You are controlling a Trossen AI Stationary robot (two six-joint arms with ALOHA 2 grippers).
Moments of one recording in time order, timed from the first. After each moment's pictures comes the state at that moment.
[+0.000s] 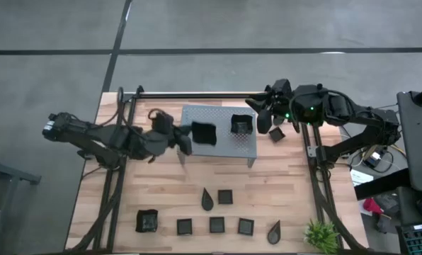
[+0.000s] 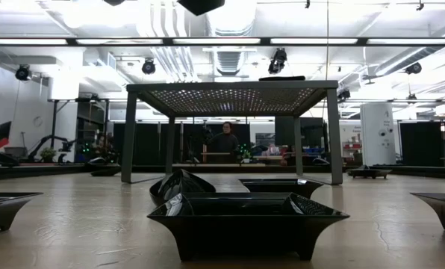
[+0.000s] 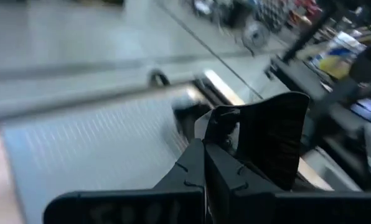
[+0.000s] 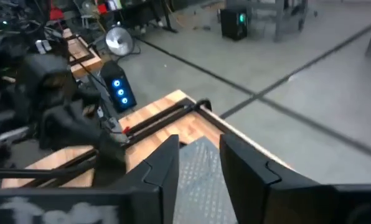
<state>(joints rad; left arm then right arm) -0.25 1.24 1.30 -0.54 -0.85 -0.88 0.01 1.24 1.54 -0.61 0.47 0.37</state>
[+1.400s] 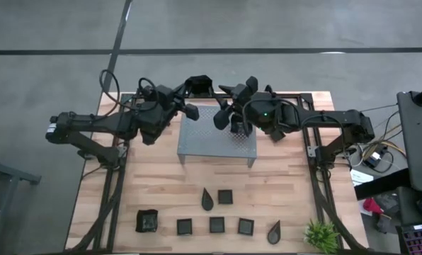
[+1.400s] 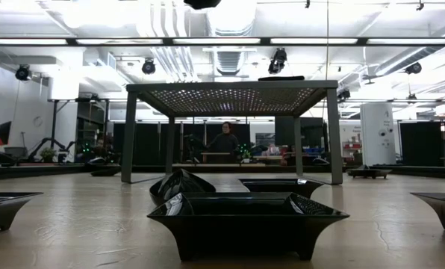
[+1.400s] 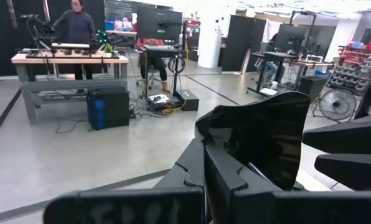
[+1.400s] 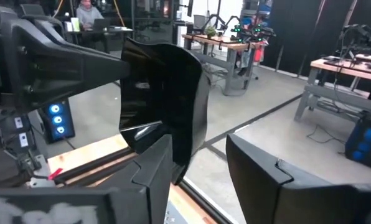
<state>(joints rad) -0.07 1.29 1.39 -0.13 -1.14 -0.21 -0.02 1.54 1.55 -0.13 0.68 0.06</state>
